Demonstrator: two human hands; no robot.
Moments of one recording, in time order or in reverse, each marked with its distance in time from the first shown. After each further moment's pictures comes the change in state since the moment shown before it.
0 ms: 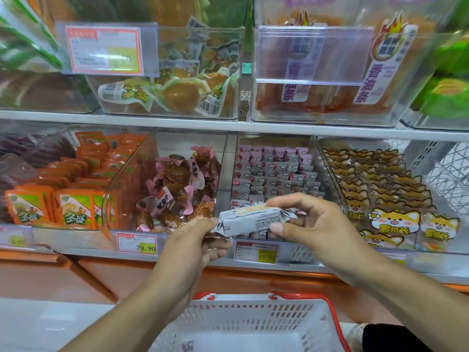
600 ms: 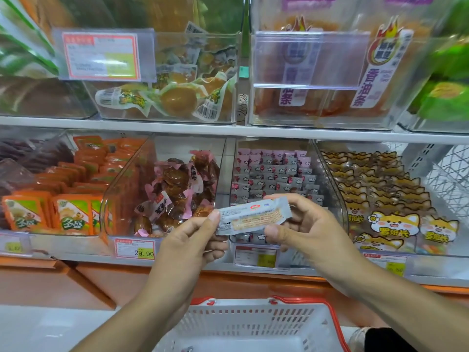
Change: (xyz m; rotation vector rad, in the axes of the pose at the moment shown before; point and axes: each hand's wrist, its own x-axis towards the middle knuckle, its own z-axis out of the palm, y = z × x) left_hand -0.003 0.003 0.002 0.075 -0.014 0.110; right_hand -0.003 0.001 0.011 -0.017 0.025 0.006
